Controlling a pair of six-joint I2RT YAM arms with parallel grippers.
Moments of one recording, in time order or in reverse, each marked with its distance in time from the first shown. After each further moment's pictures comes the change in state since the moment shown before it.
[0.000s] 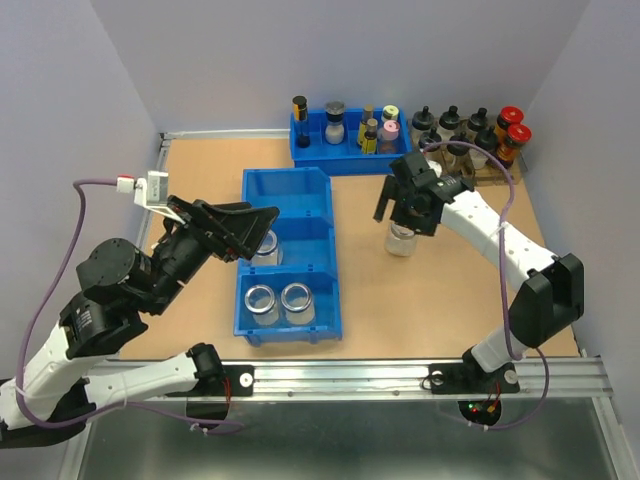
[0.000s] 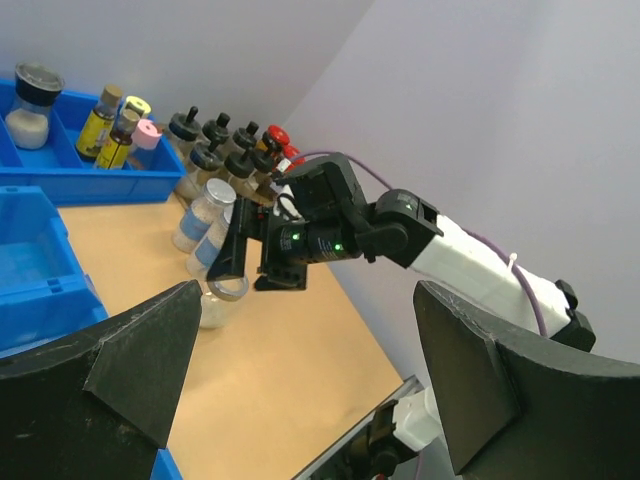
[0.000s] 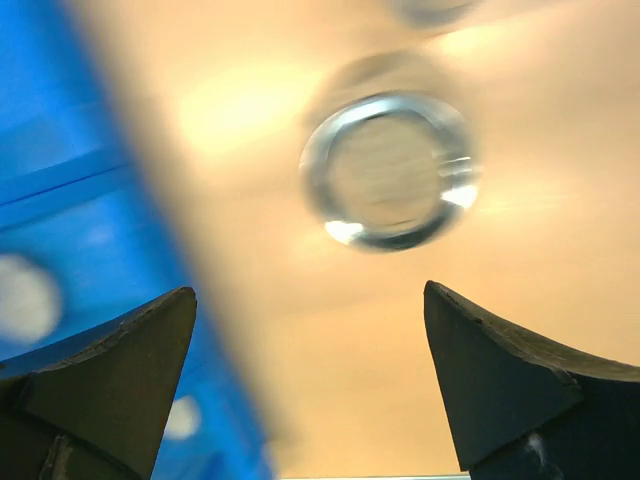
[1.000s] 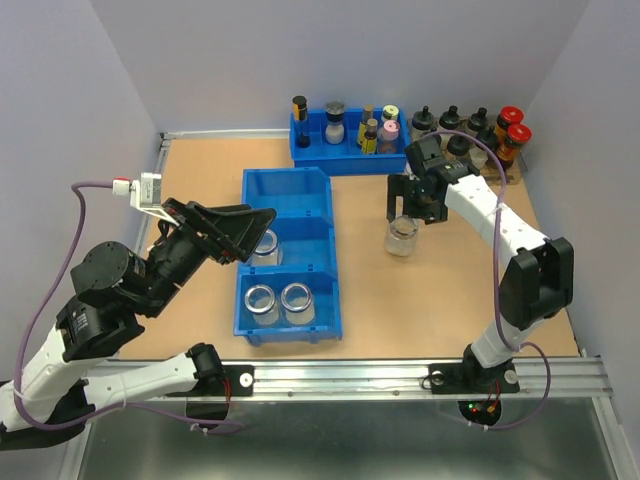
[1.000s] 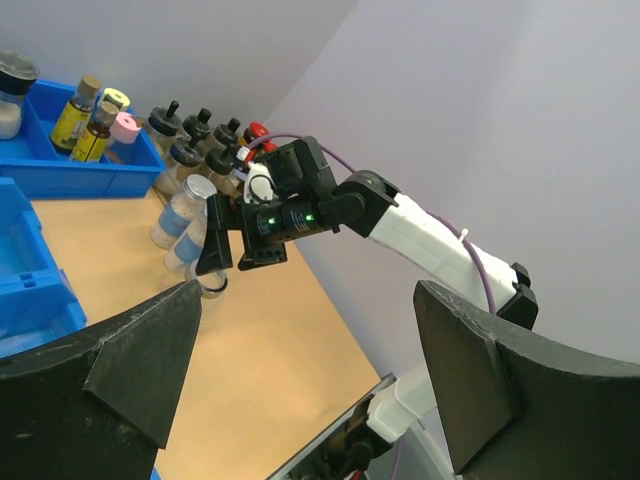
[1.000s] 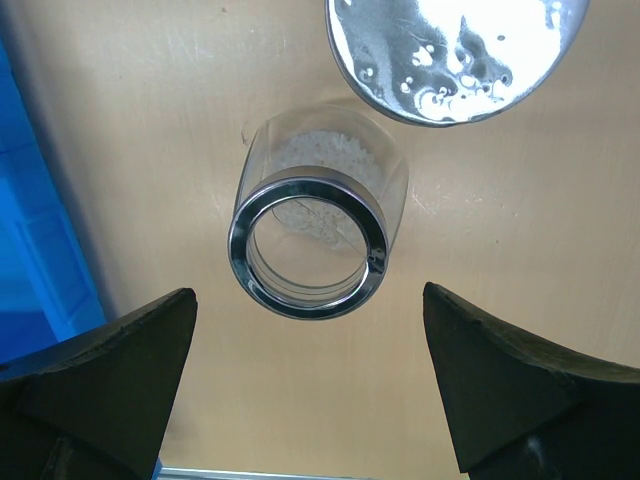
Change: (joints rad) left arm 0.000 -0.011 -0.005 0.004 0.021 -0.045; right arm -0.173 0.112 0.068 -0.042 -0.072 -0.400
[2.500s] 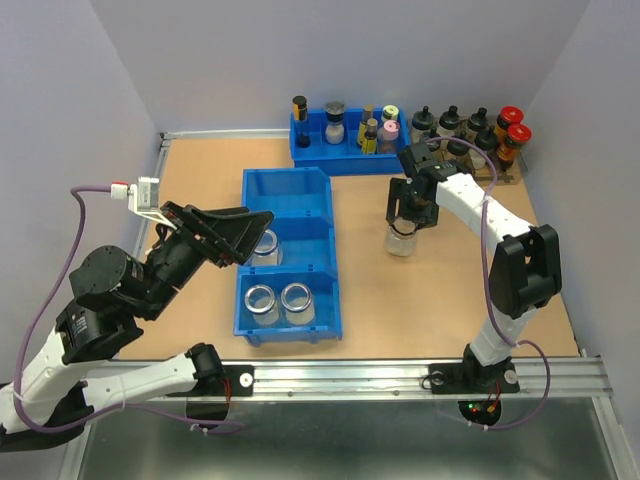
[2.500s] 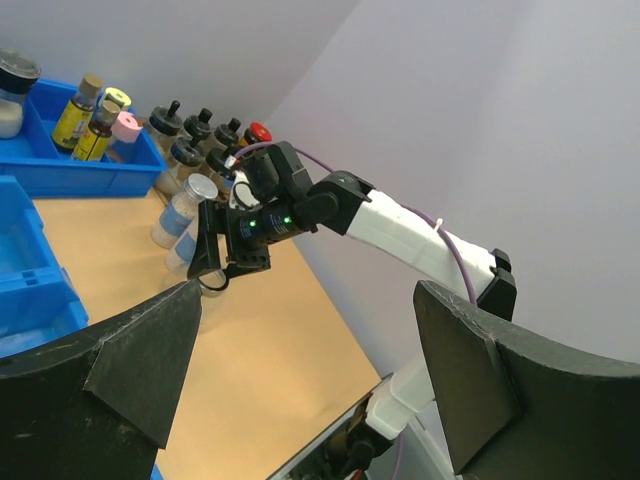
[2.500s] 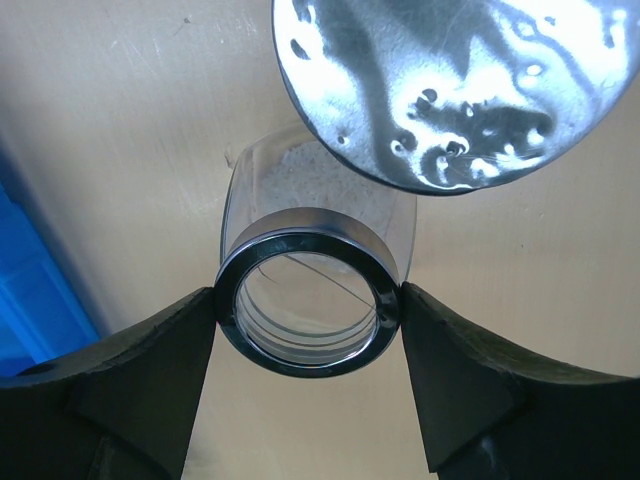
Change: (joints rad) left arm 0.000 -0.023 -0.026 0.008 -0.002 -0.001; right arm 0.000 0.089 -0.005 0.024 0.026 0.101
